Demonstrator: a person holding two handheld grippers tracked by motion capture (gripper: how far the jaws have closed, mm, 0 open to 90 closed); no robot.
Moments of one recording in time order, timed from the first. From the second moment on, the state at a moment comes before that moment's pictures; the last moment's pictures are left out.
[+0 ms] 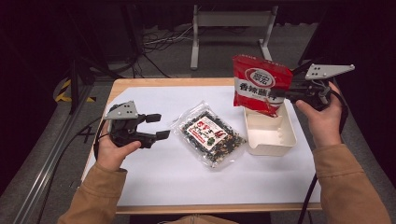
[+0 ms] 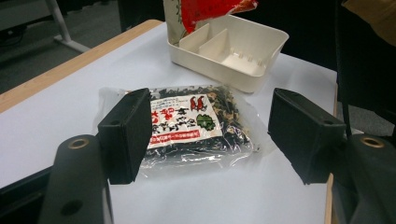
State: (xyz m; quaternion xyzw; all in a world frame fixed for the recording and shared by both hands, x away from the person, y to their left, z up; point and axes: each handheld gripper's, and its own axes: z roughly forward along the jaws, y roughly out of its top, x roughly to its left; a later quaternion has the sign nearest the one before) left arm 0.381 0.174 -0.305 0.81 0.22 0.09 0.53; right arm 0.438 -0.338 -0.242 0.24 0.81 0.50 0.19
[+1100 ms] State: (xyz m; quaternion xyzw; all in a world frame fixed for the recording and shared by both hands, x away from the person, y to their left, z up) left arm 0.378 0.171 -0.307 0.82 0.21 0.10 0.52; right arm 0.483 -0.377 -0.278 0.27 0.83 0.46 0.19
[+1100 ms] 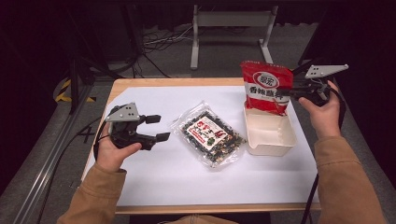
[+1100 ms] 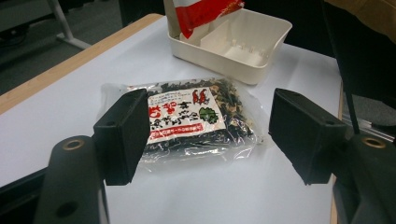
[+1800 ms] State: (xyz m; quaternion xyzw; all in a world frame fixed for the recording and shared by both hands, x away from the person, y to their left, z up) left arm 0.380 0.170 -0.309 0.83 0.21 0.09 0.51; right arm 0.506 -0.378 -0.305 0.28 0.82 0.44 0.25
